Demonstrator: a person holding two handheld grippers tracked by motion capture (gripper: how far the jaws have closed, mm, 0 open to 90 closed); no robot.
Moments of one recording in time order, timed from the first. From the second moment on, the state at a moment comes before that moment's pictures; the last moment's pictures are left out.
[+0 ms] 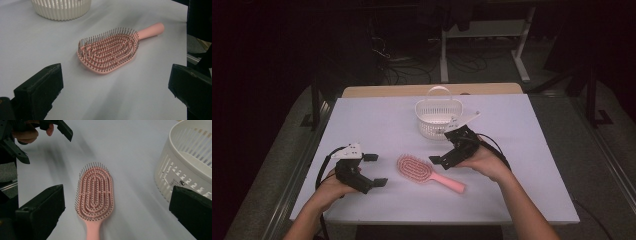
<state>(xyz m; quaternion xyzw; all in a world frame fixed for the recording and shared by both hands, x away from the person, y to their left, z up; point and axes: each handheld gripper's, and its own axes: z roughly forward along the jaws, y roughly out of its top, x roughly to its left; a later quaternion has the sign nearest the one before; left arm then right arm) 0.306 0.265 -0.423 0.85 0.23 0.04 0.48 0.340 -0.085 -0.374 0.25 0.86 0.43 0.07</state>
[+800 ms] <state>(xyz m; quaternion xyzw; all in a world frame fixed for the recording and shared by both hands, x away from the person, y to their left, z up) 0.307 0.265 -0.423 0.85 0.23 0.04 0.48 0.346 -0.064 -0.367 0.25 0.87 0.42 0.07</state>
